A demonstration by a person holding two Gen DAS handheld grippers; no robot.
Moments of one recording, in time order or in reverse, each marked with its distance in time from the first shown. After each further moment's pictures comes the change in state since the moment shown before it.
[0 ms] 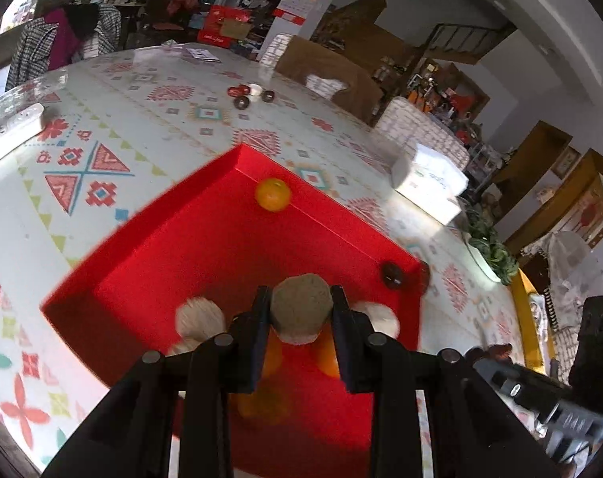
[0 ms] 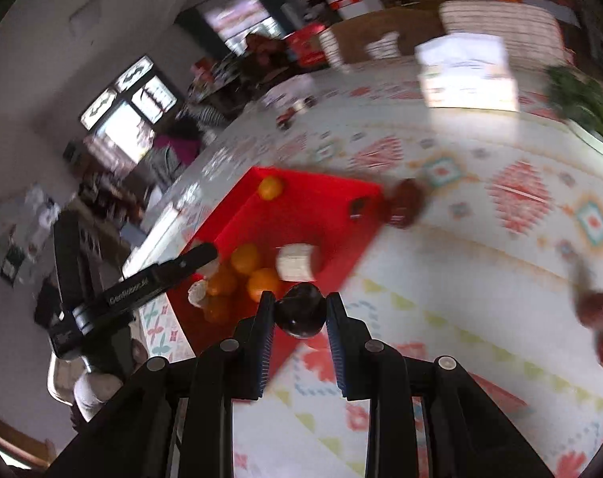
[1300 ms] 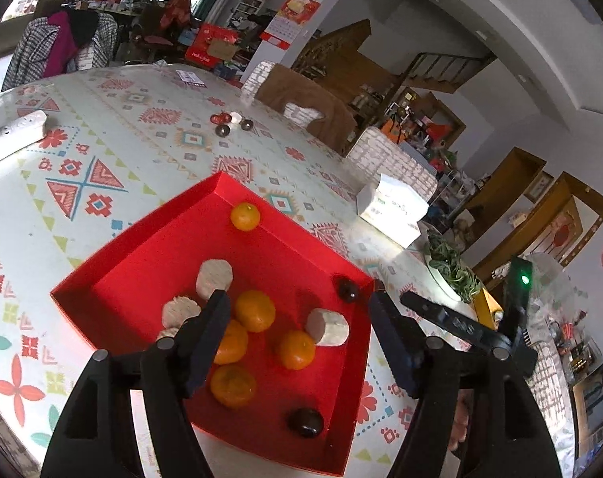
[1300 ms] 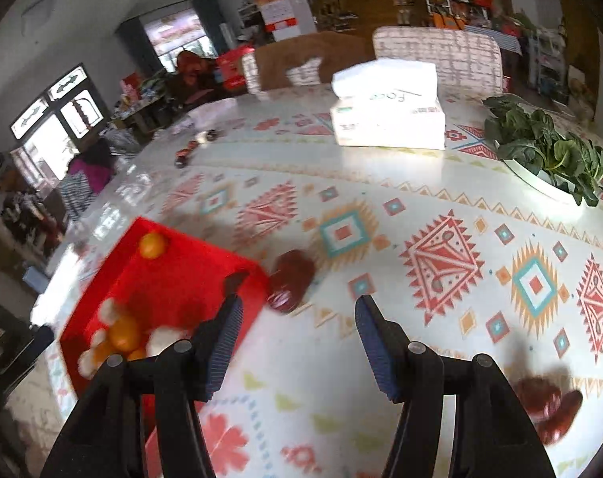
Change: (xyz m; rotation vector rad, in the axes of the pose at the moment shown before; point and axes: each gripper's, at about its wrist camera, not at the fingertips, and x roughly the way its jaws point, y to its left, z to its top) left arm -0.043 -0.011 -0.011 -0.030 -0.095 -0.117; right arm 0.021 -0.070 0.044 0.087 -0.105 -0.328
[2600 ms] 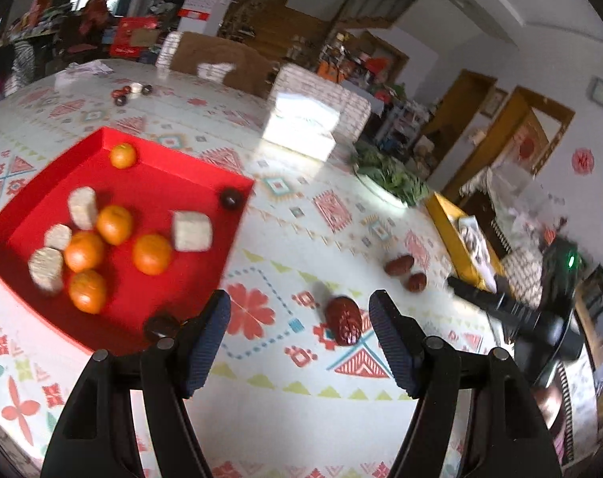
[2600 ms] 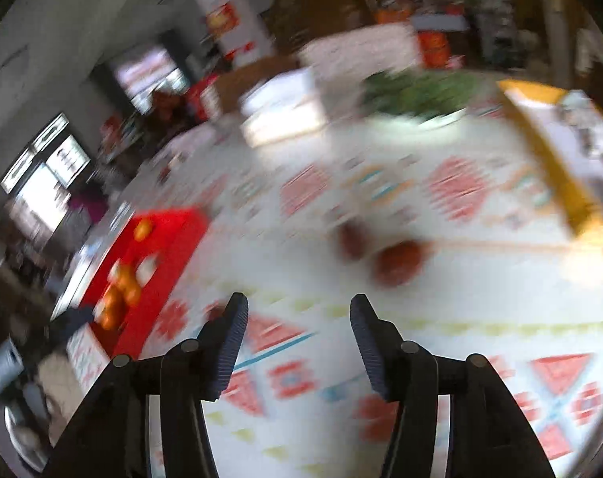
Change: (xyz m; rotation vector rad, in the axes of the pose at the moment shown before) left arm 0.014 -0.104 -0.082 0.246 0.173 -0.110; right arm -0.153 -0.126 -0.097 0.196 -0.118 -0.038
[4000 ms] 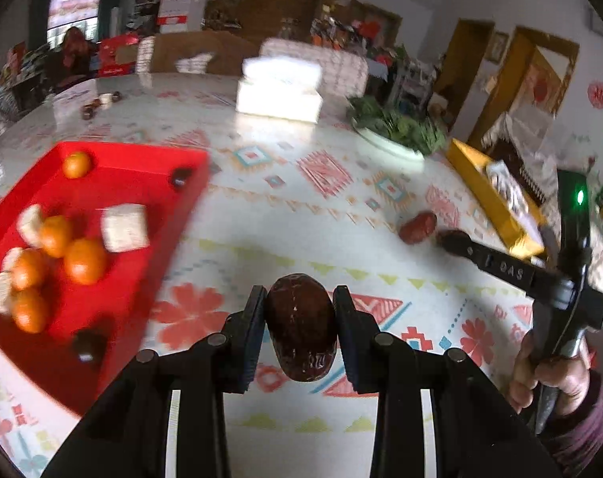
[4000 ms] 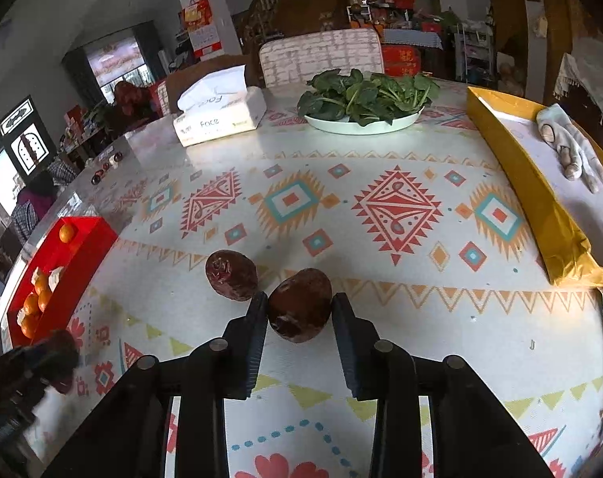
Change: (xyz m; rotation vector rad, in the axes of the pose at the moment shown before) left arm 0.062 -0.043 -0.014 0.146 0.044 0.134; right arm 0.052 -0.030 0.005 -0.086 0.000 -0.141
